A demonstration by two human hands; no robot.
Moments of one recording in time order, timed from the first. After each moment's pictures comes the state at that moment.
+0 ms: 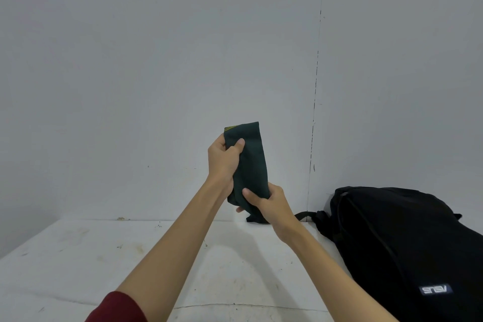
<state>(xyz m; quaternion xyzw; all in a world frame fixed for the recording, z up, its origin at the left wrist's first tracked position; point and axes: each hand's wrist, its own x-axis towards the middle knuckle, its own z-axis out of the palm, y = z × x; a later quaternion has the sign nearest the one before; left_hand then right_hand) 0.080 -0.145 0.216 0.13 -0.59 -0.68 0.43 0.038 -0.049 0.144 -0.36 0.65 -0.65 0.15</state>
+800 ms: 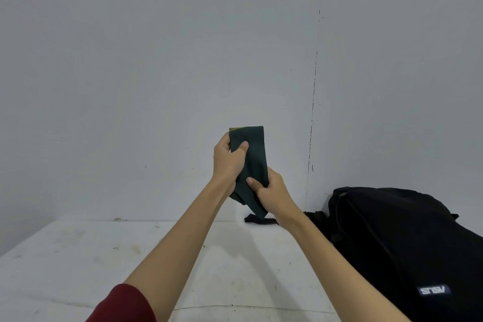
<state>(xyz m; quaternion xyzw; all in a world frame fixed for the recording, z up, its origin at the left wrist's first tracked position) 0.069 -0.145 0.214 0.13 -0.64 -0.62 0.43 0.033 -0.050 0.166 -0.39 0.65 -0.65 0.10</state>
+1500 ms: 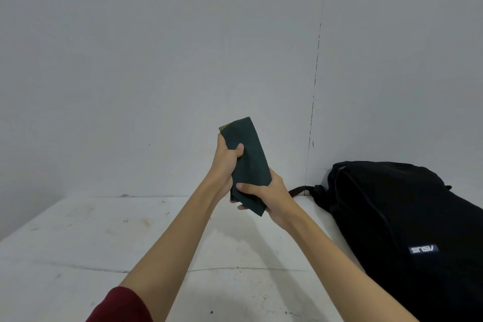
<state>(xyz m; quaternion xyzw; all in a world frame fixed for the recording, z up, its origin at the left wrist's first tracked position) 0.097 -0.149 0.170 0.11 -0.62 -0.71 0.31 0.061 -0.040 0.128 -0.30 0.58 -0.72 0.25</state>
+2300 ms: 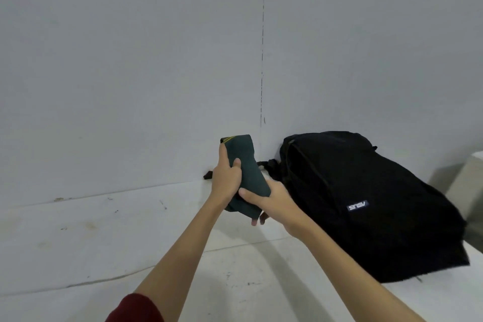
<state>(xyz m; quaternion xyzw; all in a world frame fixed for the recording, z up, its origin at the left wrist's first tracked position) 0.058 -0.082 0.112 0.12 -0.78 -0.56 0.25 0.060 0.048 0.102 -0.24 0.73 -0.60 0.20</state>
